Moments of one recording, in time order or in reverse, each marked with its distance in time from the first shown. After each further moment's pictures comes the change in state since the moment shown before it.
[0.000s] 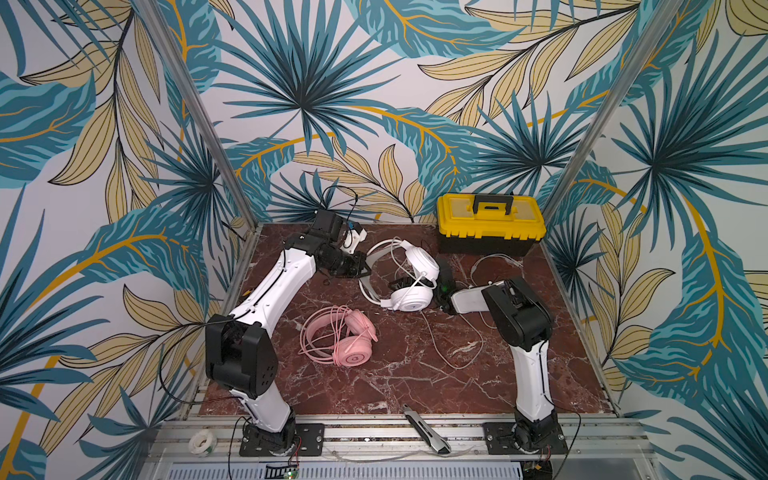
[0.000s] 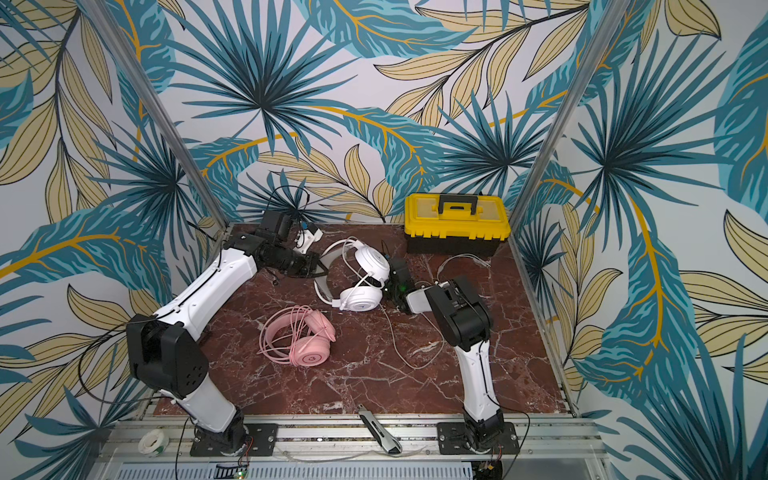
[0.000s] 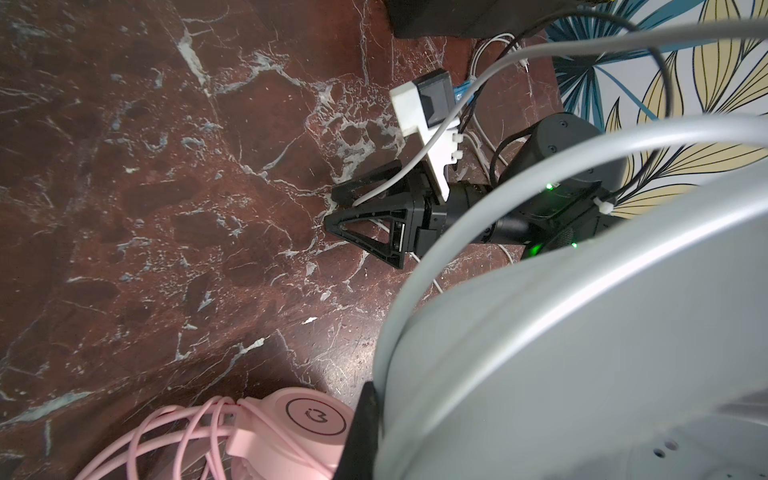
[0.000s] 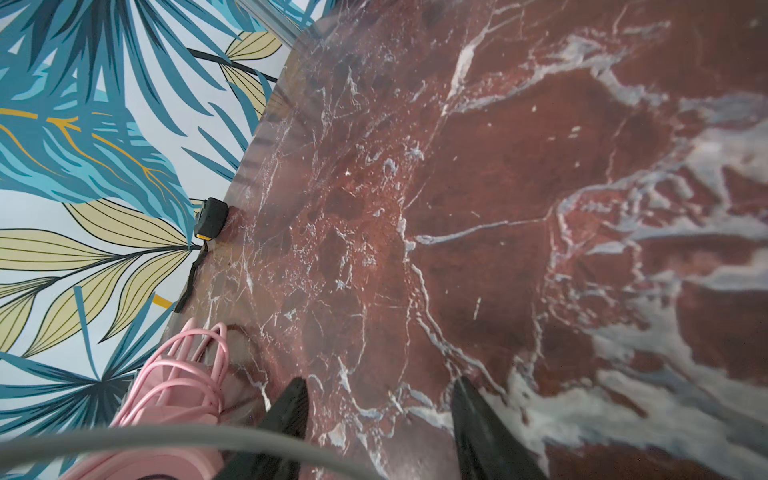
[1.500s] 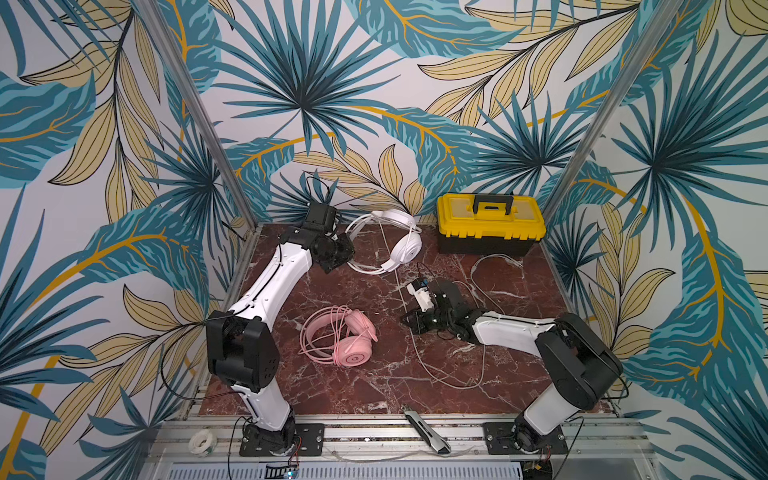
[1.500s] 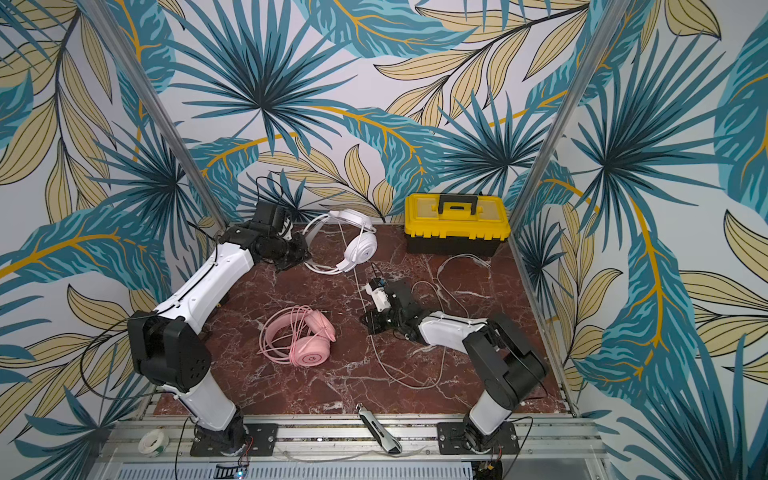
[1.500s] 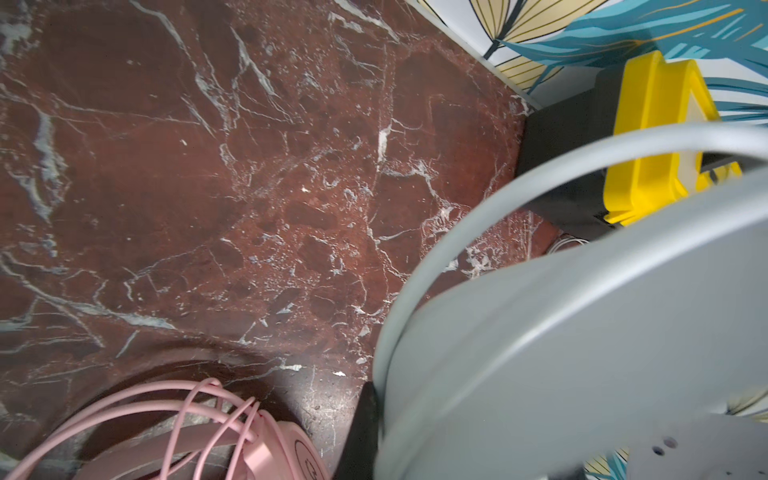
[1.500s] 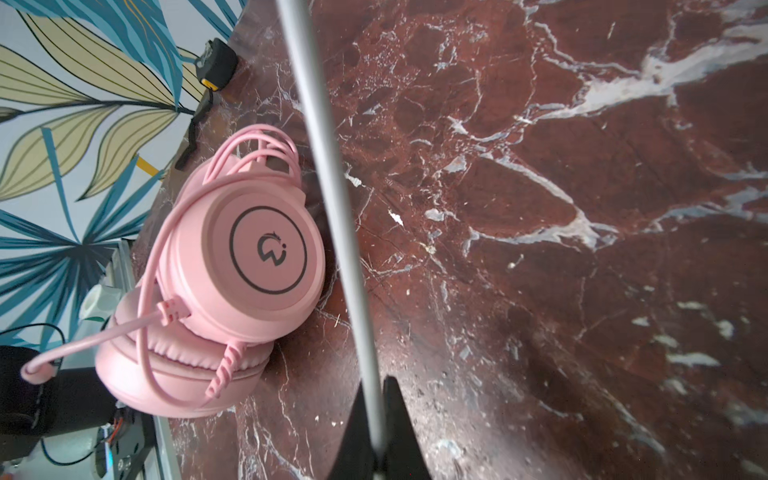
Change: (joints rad) left arm 0.047 0.040 0.062 0.057 -0.330 -0.516; right arm 0.179 -0.547 -0.358 -0.407 0.162 -0.182
